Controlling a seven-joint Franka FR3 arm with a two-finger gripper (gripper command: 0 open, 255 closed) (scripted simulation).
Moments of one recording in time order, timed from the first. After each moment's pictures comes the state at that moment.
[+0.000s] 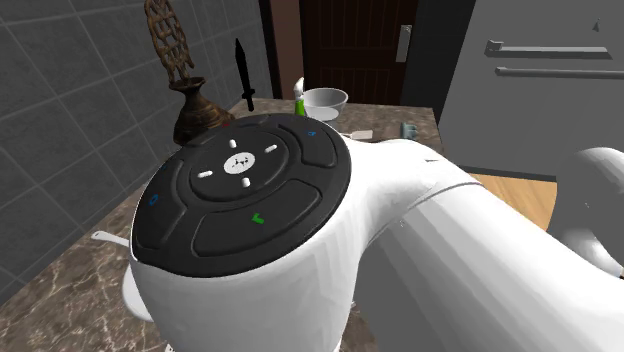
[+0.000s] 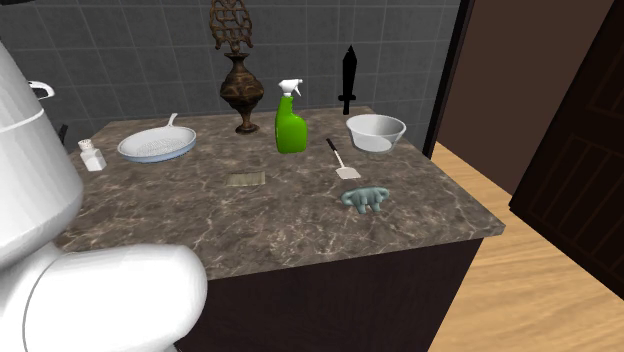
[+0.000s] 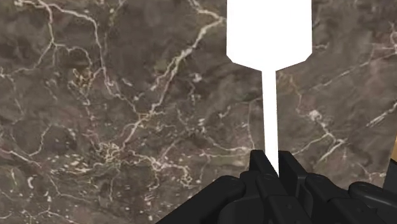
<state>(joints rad) 0.57 0.03 0.60 -2.09 -0.07 2.17 0.68</state>
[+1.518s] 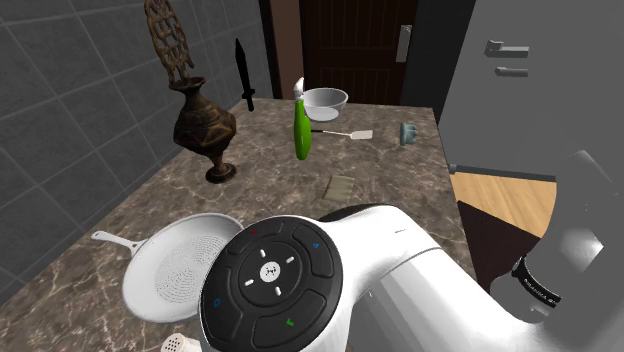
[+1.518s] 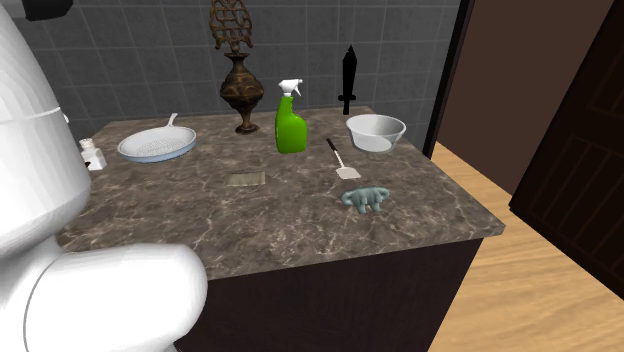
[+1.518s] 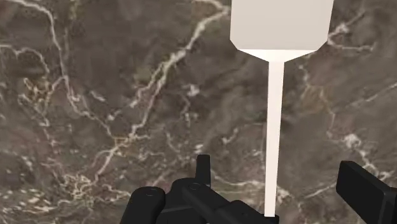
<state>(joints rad) 0.58 0.13 0.59 -2.16 -0.15 2.32 0.74</state>
